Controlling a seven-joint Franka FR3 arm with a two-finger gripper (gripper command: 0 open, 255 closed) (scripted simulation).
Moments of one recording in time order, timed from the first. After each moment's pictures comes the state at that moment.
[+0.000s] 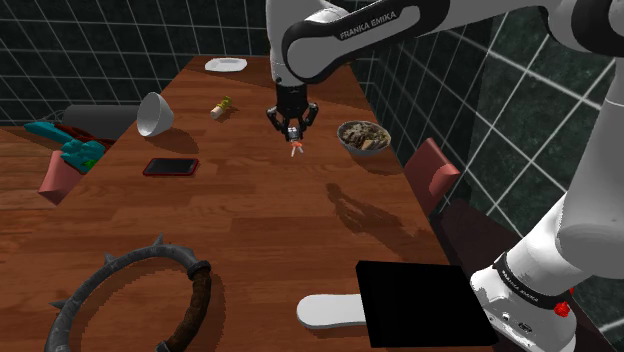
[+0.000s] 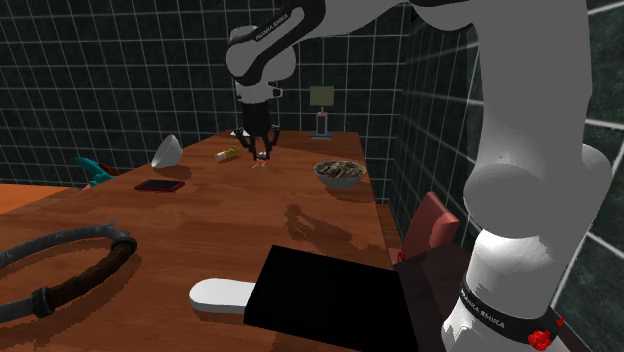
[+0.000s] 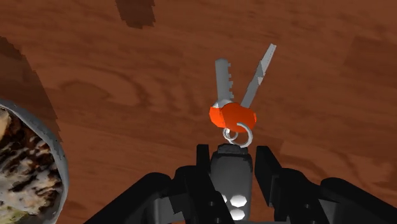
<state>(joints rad) 0.07 0.32 0.38 -1.72 -0.22 2.02 0.93</state>
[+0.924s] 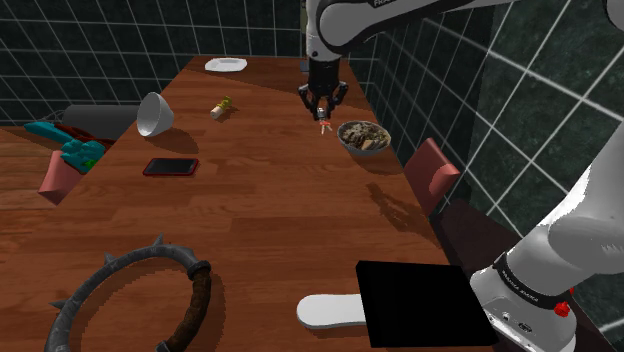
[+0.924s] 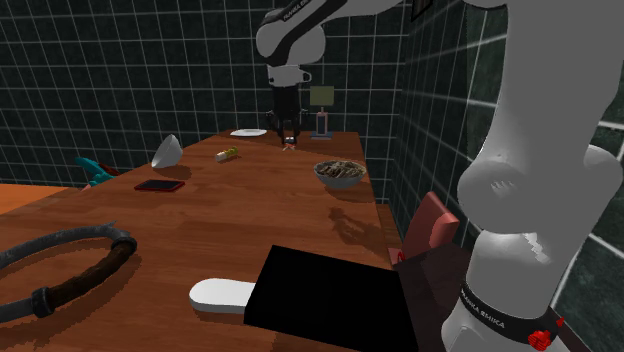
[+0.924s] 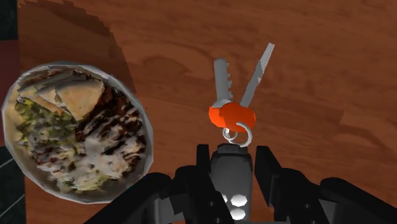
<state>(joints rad) -0.05 0.15 0.34 -1.83 -0.14 1.99 0.75</state>
